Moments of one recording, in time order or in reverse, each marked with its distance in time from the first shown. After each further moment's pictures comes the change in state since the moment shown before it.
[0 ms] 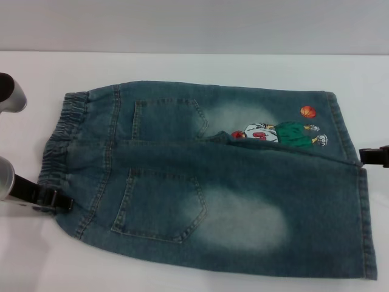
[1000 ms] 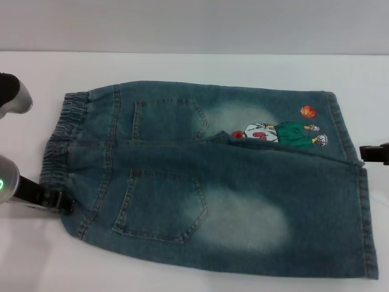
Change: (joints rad) left arm -0.005 -0.001 0.009 -0.001 -0.018 -0.010 0.001; right arm 0.002 0.000 -0.002 -0.016 -0.005 0.006 -0.002
